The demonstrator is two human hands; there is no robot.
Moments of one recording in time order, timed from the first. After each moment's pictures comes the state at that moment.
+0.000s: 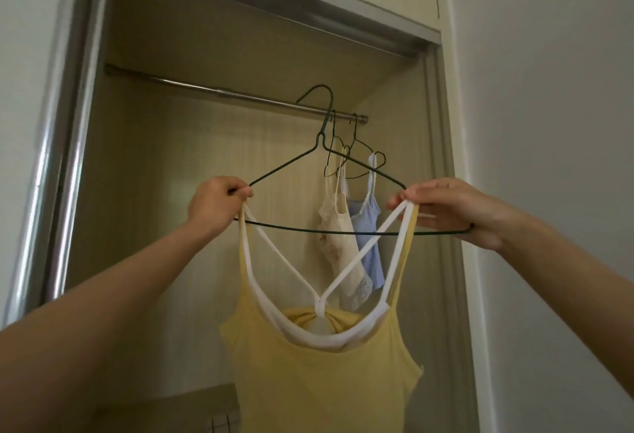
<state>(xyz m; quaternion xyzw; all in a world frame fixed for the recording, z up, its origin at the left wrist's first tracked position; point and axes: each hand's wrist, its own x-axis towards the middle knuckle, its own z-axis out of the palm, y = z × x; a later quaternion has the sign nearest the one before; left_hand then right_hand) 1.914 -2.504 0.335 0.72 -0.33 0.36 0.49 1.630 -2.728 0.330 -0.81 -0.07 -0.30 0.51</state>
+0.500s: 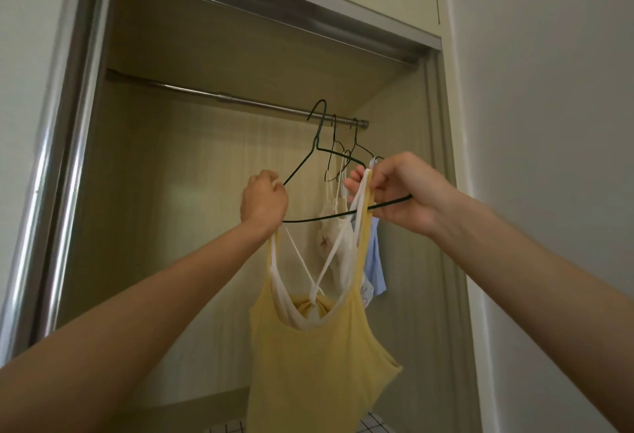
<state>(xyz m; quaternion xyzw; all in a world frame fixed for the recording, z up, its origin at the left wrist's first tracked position) 1.874 -2.565 0.344 0.70 -0.33 0.32 0.55 1.664 -2.652 0.353 -0.63 -0.05 -0.33 0.70</state>
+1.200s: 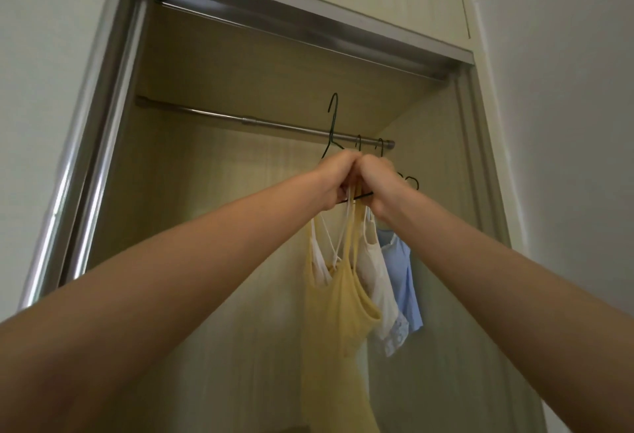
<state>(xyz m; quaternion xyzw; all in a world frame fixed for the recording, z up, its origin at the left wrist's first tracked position) 1.829 -2.590 0.413 0.58 -0.44 0.01 0.68 1.797 -2.647 0.408 -0.64 0.01 -0.51 0.57</state>
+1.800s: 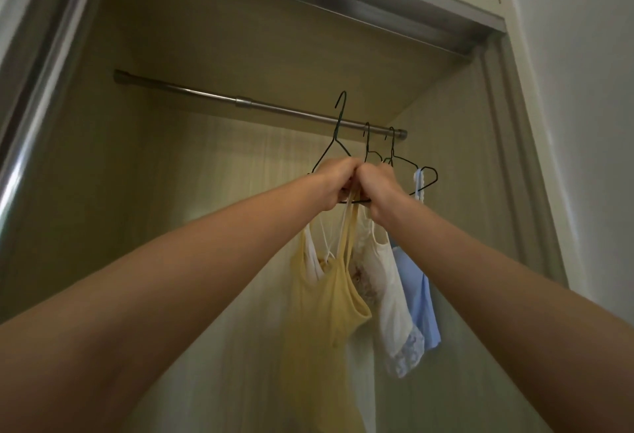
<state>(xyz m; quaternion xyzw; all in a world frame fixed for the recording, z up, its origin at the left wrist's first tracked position) 1.928 -2.664 0.422 0.61 -0.43 0.05 0.67 1.881 -2.715 0.405 -0.65 0.02 -0.52 0.55</state>
